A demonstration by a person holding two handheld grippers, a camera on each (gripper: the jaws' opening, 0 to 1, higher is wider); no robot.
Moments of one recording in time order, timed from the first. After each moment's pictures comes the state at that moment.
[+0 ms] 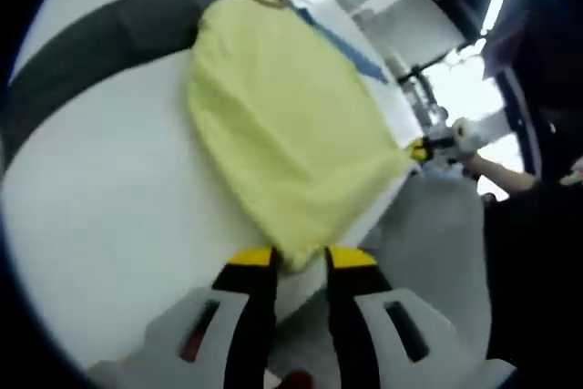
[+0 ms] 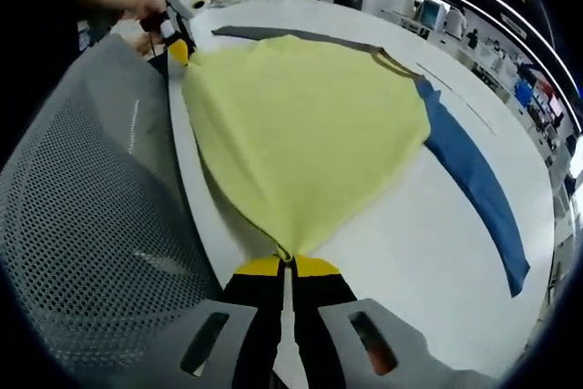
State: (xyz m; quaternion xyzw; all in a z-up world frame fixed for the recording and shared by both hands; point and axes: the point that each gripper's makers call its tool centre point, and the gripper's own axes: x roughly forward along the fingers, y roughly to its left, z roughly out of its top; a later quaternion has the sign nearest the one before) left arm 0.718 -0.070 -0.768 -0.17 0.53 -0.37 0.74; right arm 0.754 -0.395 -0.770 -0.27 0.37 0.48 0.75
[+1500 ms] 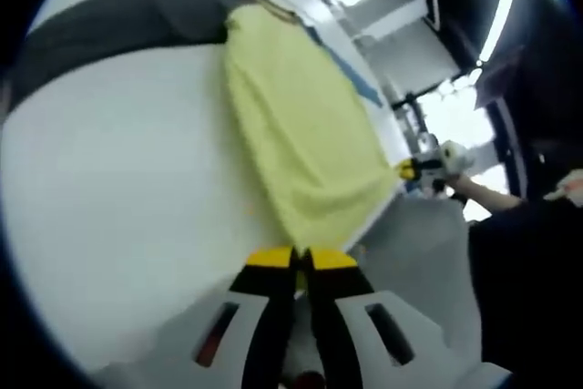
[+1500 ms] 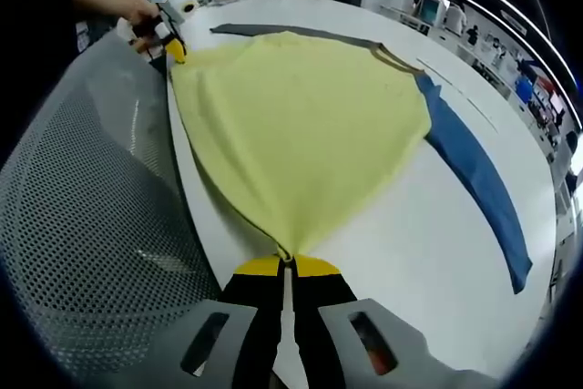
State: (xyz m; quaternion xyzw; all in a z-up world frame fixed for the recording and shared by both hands) left arm 0.716 -0.047 -0.769 -0.24 0.52 -0.33 0.75; right arm 0.754 -0.397 -0.774 -0.27 0.38 0.48 0.74
